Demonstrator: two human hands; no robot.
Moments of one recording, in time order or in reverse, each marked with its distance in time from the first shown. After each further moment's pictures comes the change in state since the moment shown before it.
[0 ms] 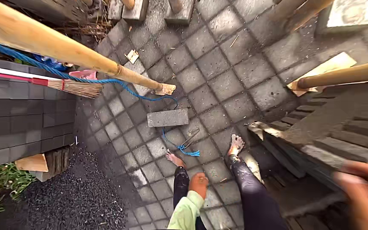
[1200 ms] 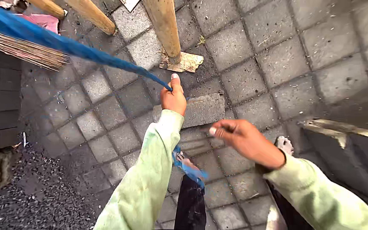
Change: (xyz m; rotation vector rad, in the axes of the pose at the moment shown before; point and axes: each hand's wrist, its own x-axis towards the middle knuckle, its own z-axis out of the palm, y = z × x) left_hand 0.250 0.082 -0.326 -0.721 0.421 0.613; right_hand 0.130 -0.066 0.478 0.143 -0.611 -0.011
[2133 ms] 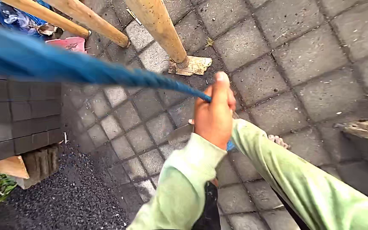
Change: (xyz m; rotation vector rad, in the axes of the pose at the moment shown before) left_hand -0.100 0.063 0.053 -0.175 -0.377 -0.010; right_hand 0.141 0.056 0.025 -0.003 -0.451 0.213
